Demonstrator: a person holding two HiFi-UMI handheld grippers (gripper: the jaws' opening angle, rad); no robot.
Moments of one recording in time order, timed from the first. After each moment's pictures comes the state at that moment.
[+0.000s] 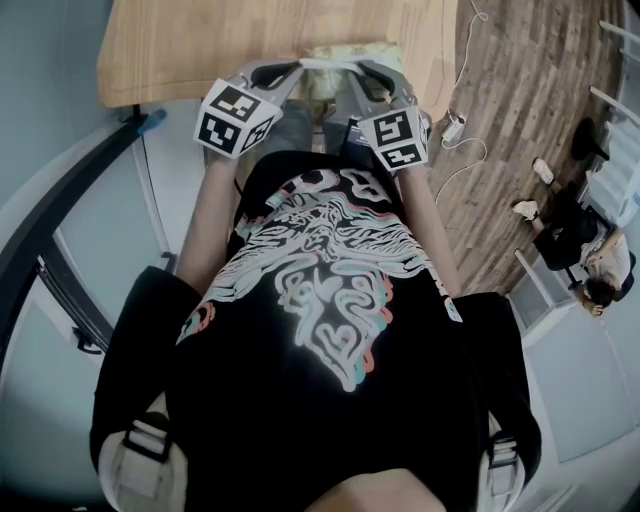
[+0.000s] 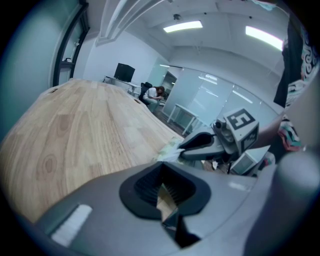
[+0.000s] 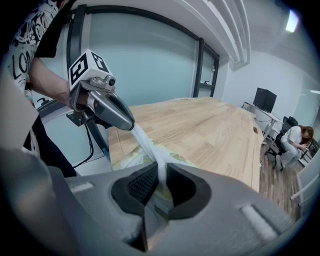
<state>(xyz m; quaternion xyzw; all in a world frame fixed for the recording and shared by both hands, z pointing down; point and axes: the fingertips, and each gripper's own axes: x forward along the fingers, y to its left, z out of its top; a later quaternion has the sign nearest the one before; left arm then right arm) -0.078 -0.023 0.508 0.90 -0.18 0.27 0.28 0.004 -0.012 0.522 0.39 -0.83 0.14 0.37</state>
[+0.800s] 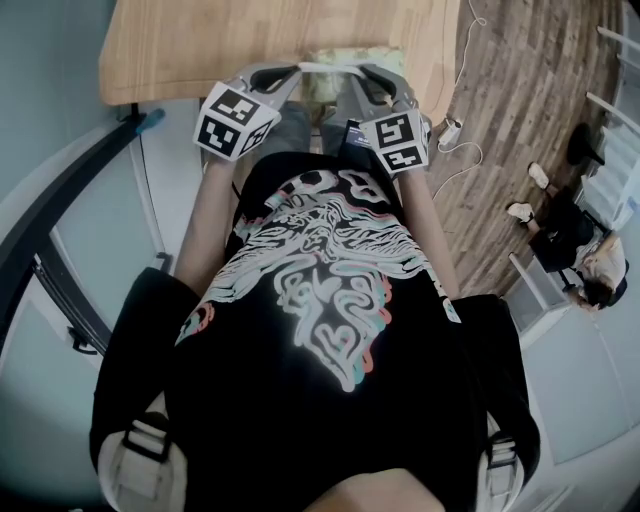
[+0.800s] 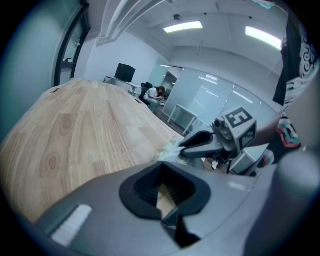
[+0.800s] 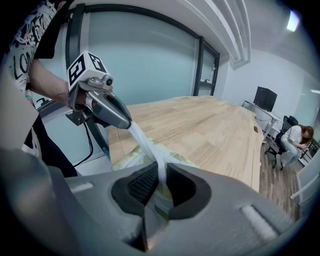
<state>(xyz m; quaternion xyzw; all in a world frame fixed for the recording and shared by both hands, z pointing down) -0.087 -0.020 0.509 0.90 -0.18 0.27 0.28 0.003 -0.011 0.523 0.39 -0.83 0.15 0.37</state>
